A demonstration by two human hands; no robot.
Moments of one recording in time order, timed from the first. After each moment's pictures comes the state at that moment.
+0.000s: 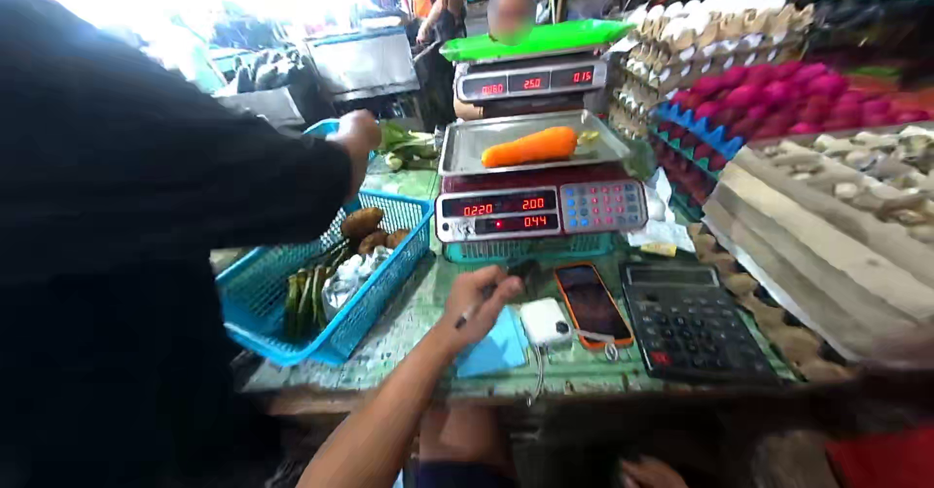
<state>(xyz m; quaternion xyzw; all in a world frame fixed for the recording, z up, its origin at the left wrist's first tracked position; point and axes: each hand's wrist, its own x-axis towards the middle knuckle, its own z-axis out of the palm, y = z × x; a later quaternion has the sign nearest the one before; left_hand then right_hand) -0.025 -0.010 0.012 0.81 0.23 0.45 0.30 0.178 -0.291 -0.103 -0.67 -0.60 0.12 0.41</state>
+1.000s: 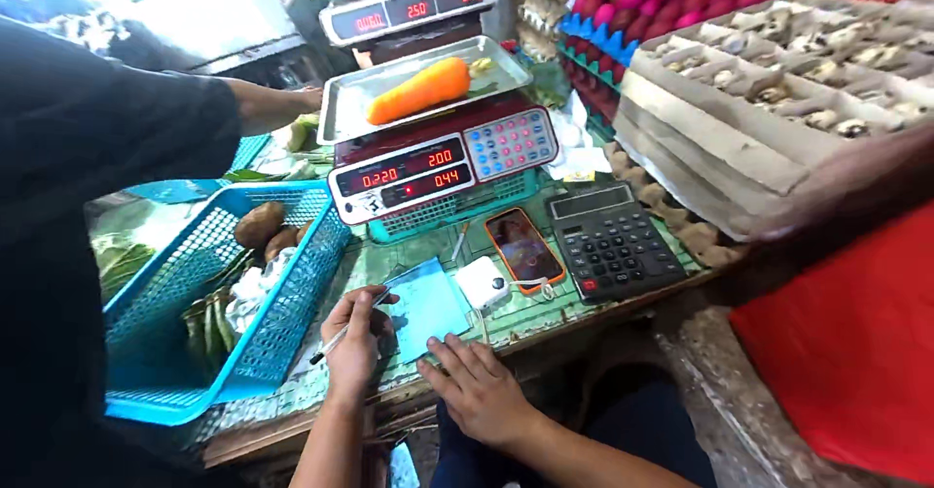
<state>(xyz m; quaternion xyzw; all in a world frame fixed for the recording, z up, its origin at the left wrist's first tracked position) -0.083 -0.043 -0.035 0.62 0.38 0.52 0.45 0.066 -0.179 -0.124 -0.55 -0.76 -0.15 0.31</state>
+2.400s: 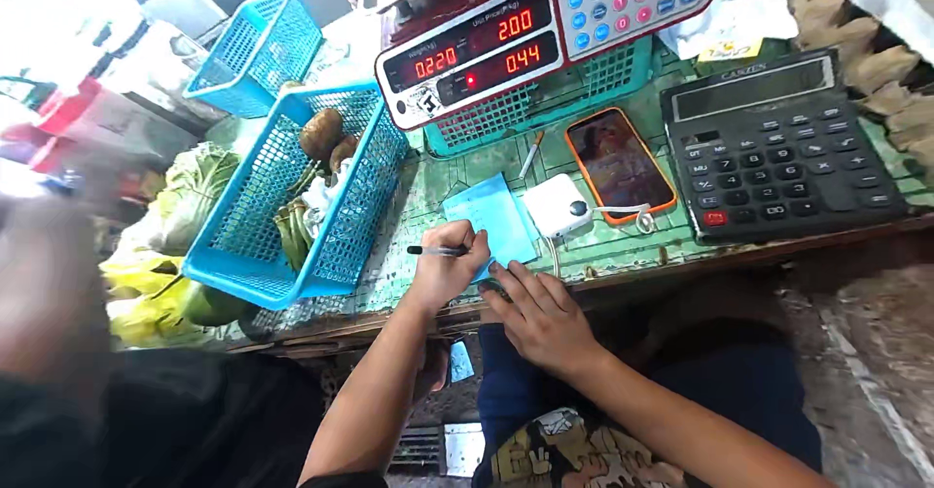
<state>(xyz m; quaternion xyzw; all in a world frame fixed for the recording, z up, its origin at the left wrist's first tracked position) -0.075 -0.038 -0.039 0.85 0.31 0.32 0.28 0.066 -0.175 -0.123 -0.56 -0.76 -0.12 0.32</state>
